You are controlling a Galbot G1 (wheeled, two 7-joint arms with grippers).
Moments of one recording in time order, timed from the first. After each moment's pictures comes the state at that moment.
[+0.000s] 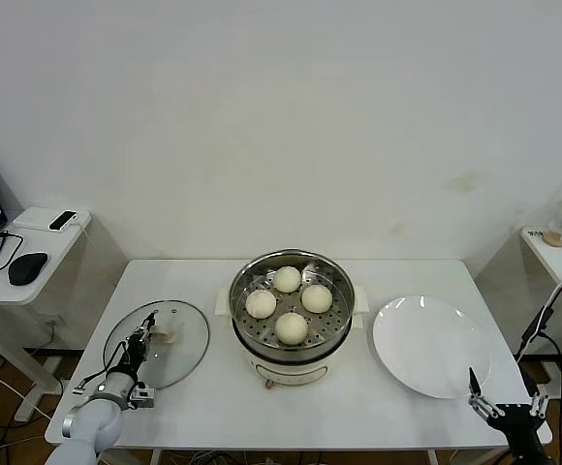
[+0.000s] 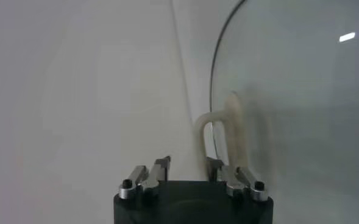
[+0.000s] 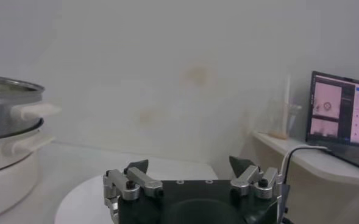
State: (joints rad) left arm 1.08 -1.09 -0.41 -1.25 1.26 -0.04 -0.21; right arm -1.70 1.52 1.03 1.99 0.14 0.14 -0.29
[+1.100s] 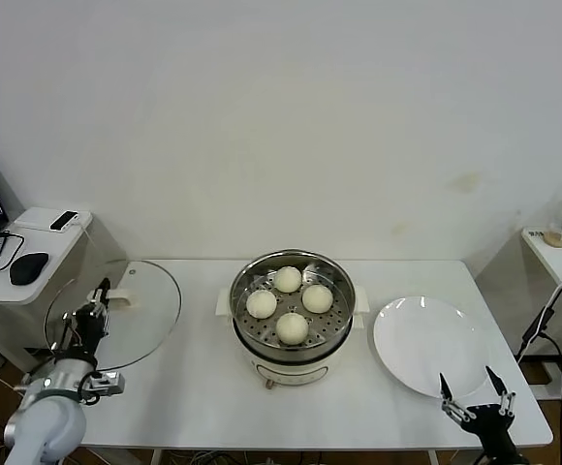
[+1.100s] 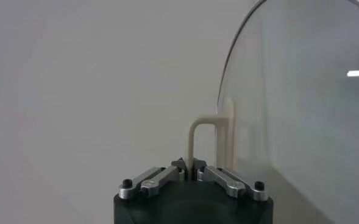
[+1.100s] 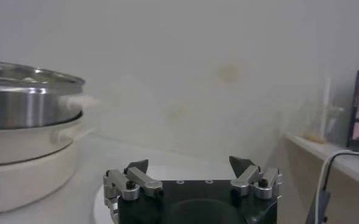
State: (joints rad) left arm 1.34 -1.01 -0.64 -1.86 1.09 0.13 -0.04; right arm -1.72 1.49 0.94 1.97 0.07 0.16 -0.30
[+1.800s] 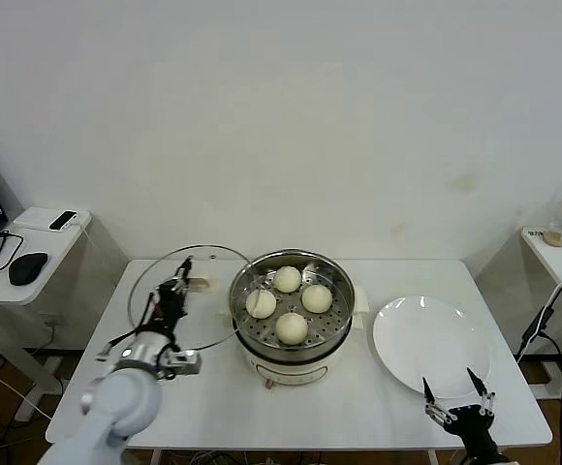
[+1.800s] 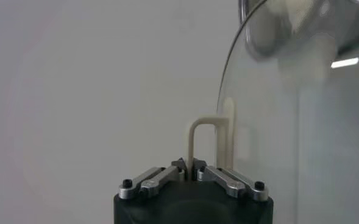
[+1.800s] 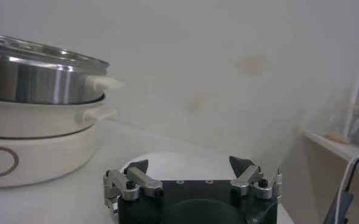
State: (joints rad) left arm 1.09 -1.01 -0.22 -1.98 1.08 0.37 0.17; right arm -1.70 1.50 0.89 1.94 -0.02 0.17 -0.30
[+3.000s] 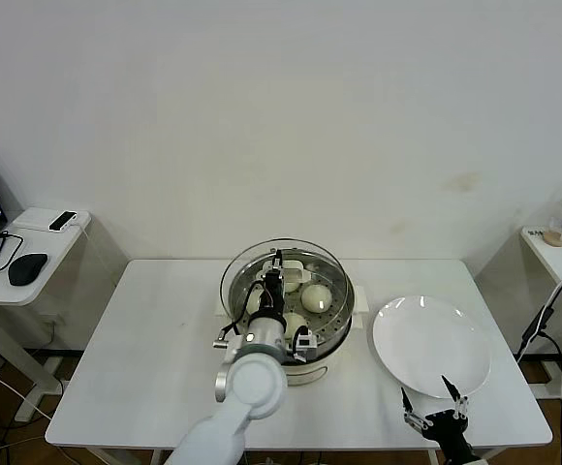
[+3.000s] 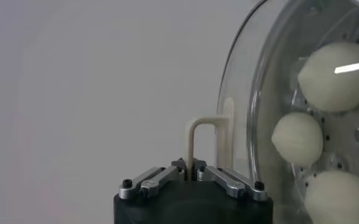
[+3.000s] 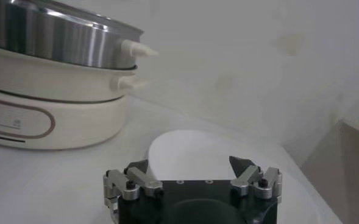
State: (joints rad) left arm 0.91 -1.43 0.08 -1.85 1.51 0.53 0.37; right arm -1.67 1.50 0.82 1.86 -0.12 0.17 -0.29
